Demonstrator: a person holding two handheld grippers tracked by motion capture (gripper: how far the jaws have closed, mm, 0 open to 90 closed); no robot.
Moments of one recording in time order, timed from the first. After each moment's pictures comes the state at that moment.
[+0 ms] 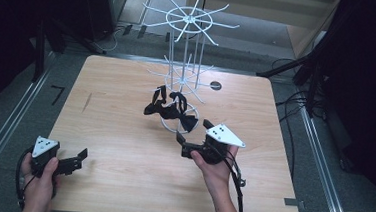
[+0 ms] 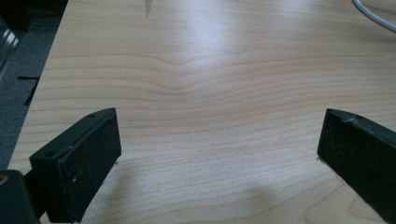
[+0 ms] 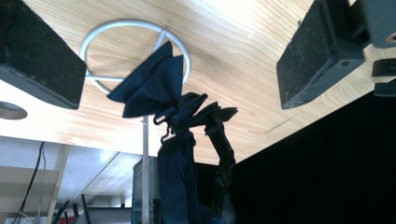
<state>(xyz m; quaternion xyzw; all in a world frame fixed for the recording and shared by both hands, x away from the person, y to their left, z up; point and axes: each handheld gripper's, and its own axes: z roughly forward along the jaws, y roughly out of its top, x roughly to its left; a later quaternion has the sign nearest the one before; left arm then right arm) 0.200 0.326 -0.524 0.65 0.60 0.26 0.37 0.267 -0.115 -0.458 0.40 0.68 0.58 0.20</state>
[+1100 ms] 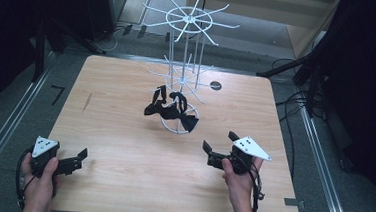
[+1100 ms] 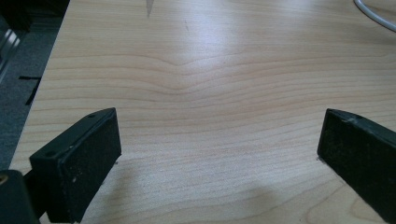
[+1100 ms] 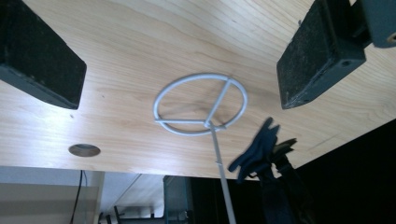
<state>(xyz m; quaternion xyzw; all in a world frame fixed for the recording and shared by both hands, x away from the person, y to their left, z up) 0.200 0.326 -0.524 0.65 0.60 0.26 0.37 0.257 -0.184 -0.487 0.45 0.67 0.55 0.22</state>
